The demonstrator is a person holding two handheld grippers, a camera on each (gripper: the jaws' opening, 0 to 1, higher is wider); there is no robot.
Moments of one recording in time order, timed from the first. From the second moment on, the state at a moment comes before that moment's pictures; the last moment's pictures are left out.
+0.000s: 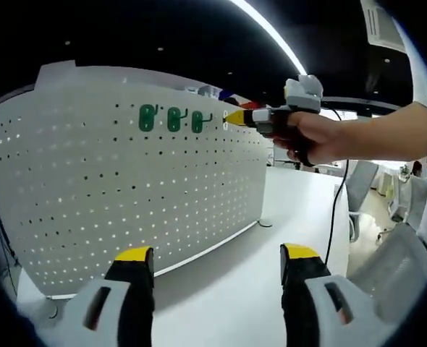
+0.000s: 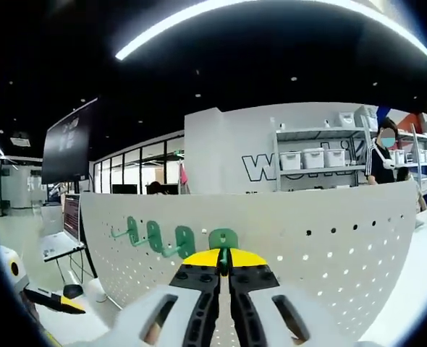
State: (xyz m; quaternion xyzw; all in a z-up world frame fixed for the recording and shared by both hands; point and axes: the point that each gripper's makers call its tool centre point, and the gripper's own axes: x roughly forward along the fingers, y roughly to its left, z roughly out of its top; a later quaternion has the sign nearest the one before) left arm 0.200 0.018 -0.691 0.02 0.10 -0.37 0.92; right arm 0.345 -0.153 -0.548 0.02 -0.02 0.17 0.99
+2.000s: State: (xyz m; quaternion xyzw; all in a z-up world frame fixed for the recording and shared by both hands) left arm 0.203 0.030 -0.691 0.01 0.11 -0.36 0.93; right arm 0.363 -0.149 -0.554 0.00 -0.03 0.07 1.00
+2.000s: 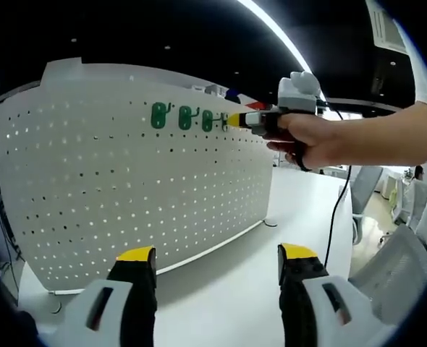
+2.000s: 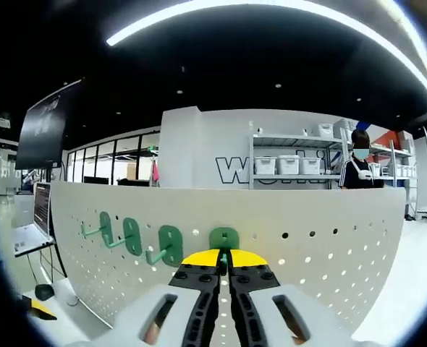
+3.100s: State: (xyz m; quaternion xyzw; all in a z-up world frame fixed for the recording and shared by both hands) left arm 0.203 0.031 -0.692 0.01 0.11 -0.36 0.93; right arm 0.359 -0.141 -0.569 -0.06 -0.01 0.12 0.99
